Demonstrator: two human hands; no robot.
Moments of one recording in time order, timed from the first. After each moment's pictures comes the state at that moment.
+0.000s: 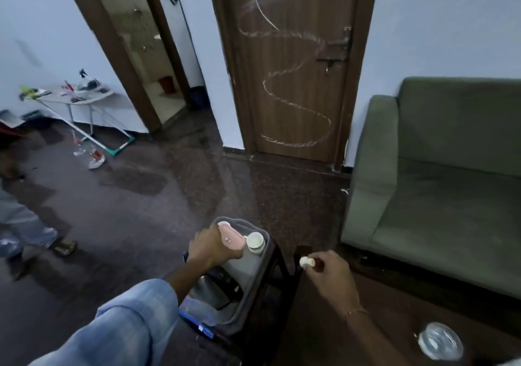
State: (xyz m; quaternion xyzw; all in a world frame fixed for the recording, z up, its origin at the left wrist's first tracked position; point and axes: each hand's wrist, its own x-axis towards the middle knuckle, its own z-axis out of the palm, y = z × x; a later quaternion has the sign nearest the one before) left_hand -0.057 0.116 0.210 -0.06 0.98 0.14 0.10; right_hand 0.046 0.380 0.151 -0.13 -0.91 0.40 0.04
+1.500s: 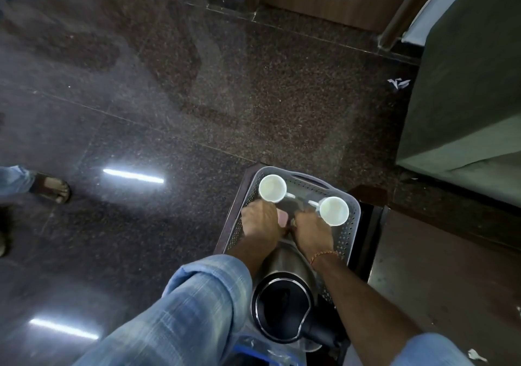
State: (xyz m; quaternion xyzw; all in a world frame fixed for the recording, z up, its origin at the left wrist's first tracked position) left_hand -0.263 0.033 -0.040 0.05 0.96 -0.03 0.29; right_hand -0.220 0.136 -0.057 -0.13 -0.95 0.14 -0.26
